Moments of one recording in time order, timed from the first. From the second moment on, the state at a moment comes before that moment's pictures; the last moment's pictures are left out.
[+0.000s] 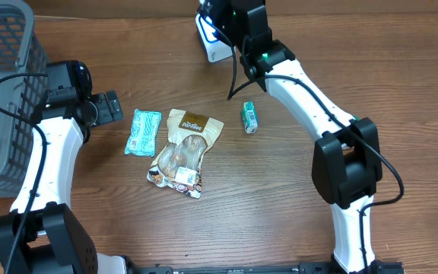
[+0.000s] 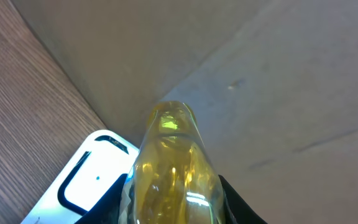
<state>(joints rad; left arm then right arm) 0.18 1.62 1.20 -0.64 -0.08 -0.13 0.44 2.22 1.91 -0.02 0.10 -0.69</state>
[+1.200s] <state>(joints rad) 0.18 1.62 1.20 -0.64 -0.08 -0.13 0.41 2.32 1.91 0.09 0.02 -0.84</state>
